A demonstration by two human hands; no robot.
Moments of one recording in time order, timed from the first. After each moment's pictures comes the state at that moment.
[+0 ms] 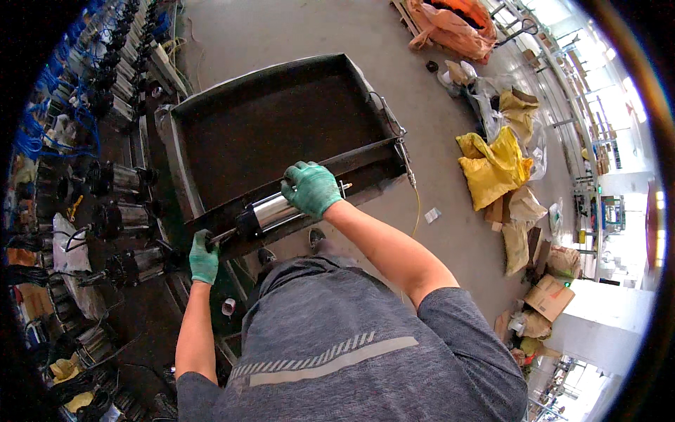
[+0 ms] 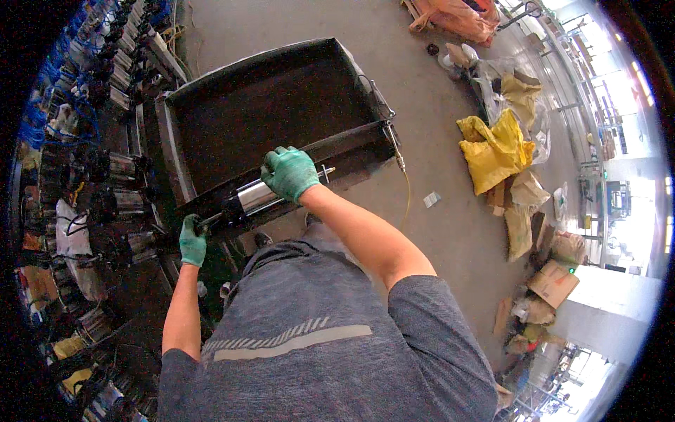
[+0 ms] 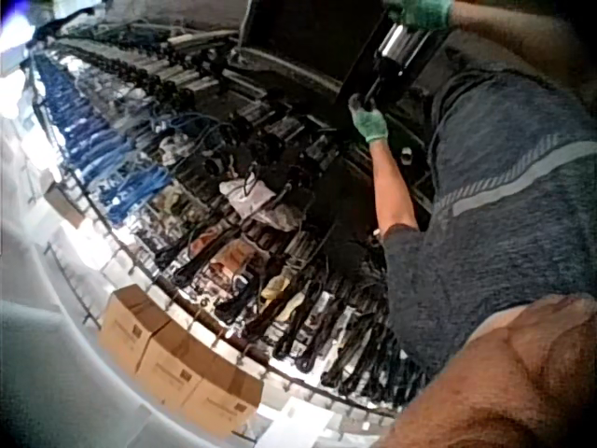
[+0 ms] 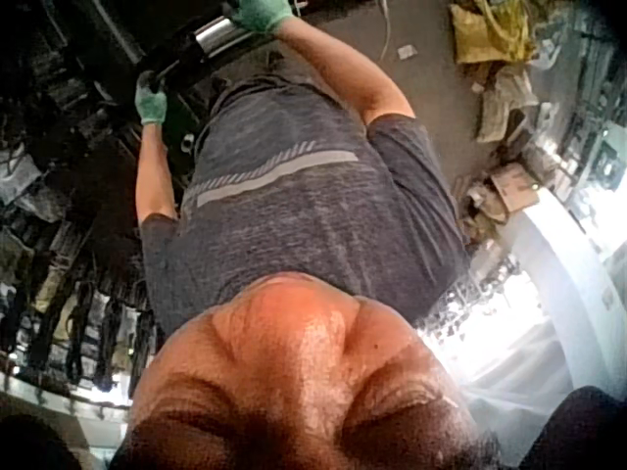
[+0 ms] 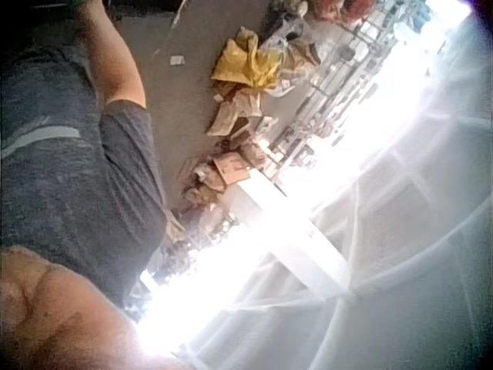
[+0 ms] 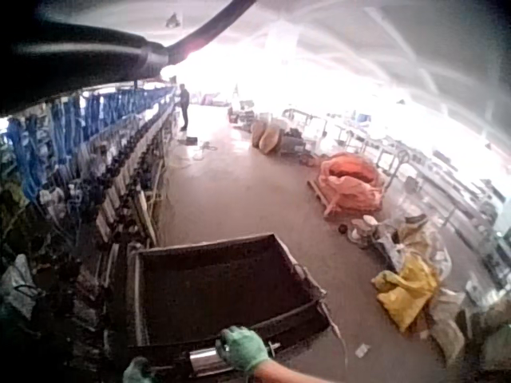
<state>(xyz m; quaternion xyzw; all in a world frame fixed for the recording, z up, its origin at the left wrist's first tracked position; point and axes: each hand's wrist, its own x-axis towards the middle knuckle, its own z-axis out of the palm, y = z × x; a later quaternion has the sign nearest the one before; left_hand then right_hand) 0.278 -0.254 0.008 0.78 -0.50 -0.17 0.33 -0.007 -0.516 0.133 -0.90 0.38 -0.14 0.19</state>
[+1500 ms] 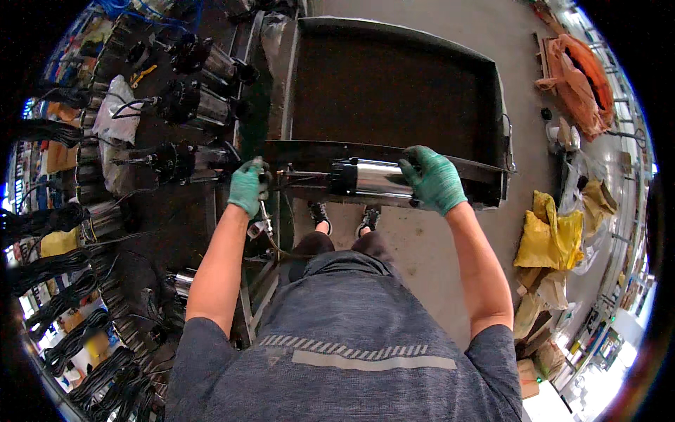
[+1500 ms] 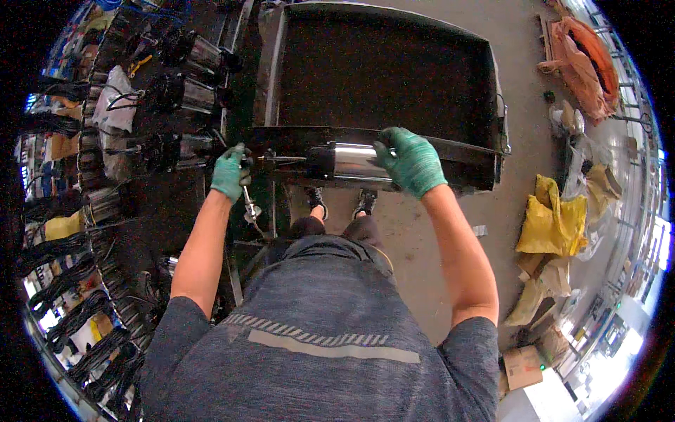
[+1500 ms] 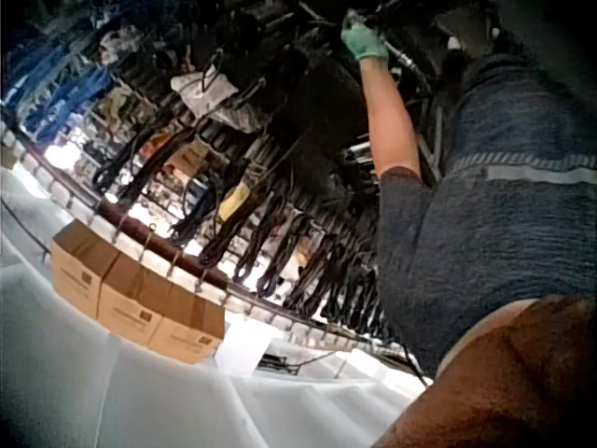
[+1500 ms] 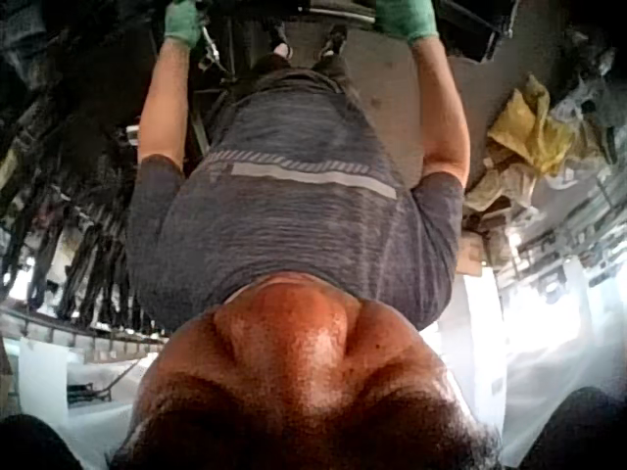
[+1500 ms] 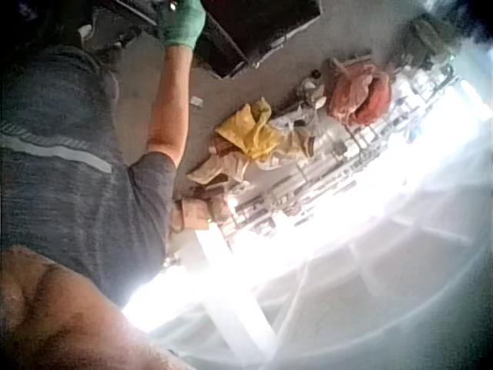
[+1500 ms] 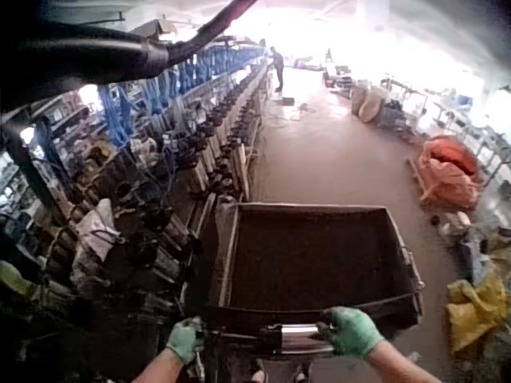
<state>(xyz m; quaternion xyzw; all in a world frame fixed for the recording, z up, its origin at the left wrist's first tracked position) 0.302 -0.241 0.074 0.67 0.11 -0.45 0.58 0.003 -0.528 0.163 -0.89 0.32 -0.08 0.32</state>
